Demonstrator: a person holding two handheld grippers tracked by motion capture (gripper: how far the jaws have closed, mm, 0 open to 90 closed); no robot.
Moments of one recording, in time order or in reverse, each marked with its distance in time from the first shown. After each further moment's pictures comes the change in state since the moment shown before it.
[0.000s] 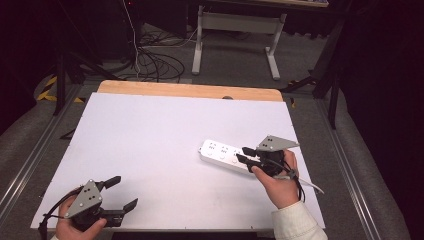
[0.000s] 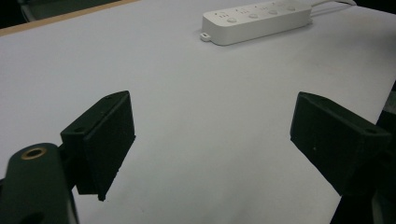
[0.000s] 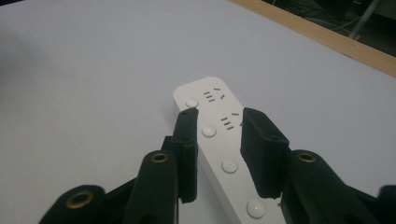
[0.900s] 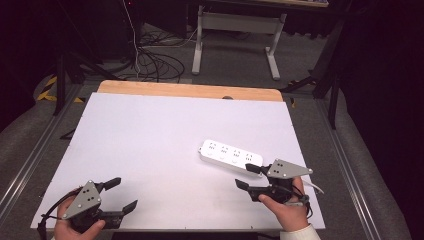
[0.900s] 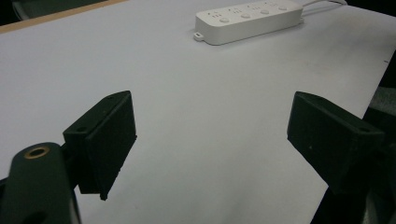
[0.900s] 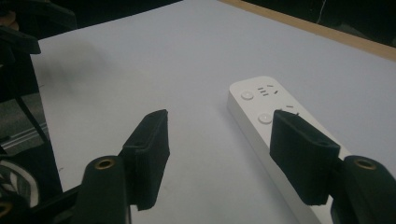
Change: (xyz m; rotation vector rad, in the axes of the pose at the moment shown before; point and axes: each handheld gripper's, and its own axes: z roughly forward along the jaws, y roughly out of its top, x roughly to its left) left arm -0.003 0.005 -0.005 0.015 -0.017 0.000; right arm 0.021 -0.050 -0.021 -0.148 0.157 0.013
